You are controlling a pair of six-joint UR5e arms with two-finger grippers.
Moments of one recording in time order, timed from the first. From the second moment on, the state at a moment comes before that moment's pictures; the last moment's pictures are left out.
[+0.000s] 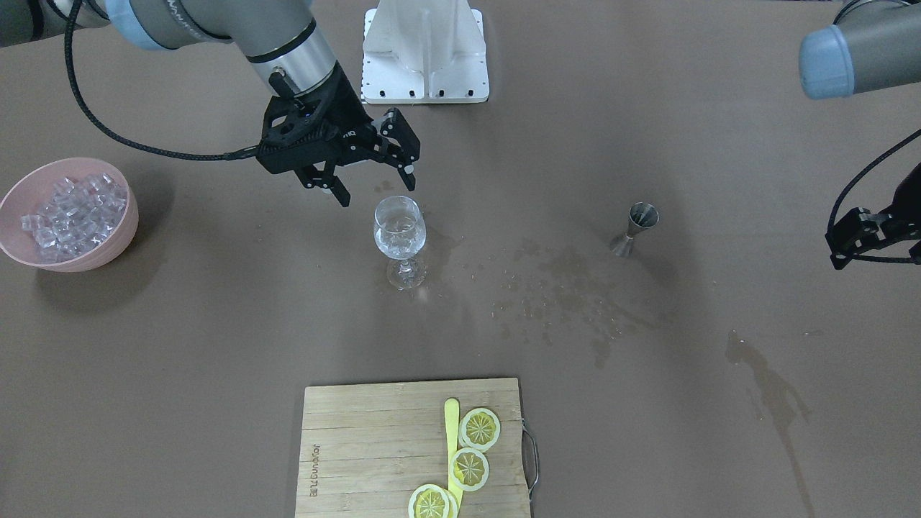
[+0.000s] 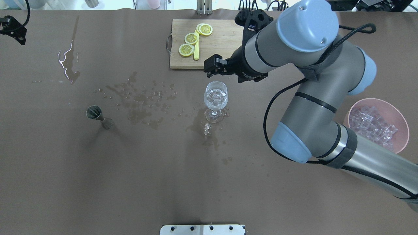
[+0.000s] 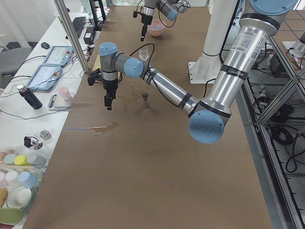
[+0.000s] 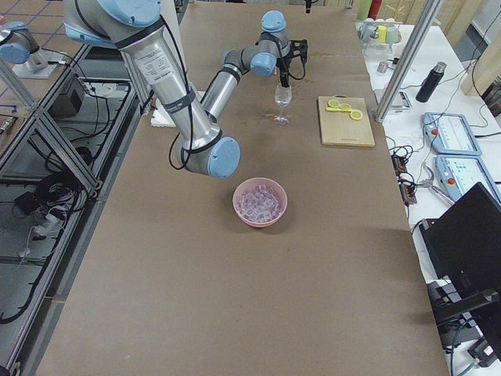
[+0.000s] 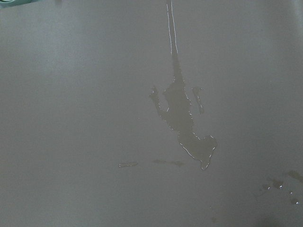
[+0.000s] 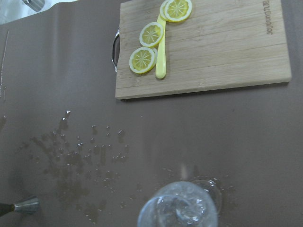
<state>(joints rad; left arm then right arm) -1.26 -1.96 -1.77 -1.34 -2.09 -0.42 0.73 -0.92 1.89 -1.45 1.98 1.23</state>
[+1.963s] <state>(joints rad) -1.66 -1.69 -1.50 -1.39 -2.31 0.27 1.58 -1.63 1.72 -1.75 2.28 -0.17</state>
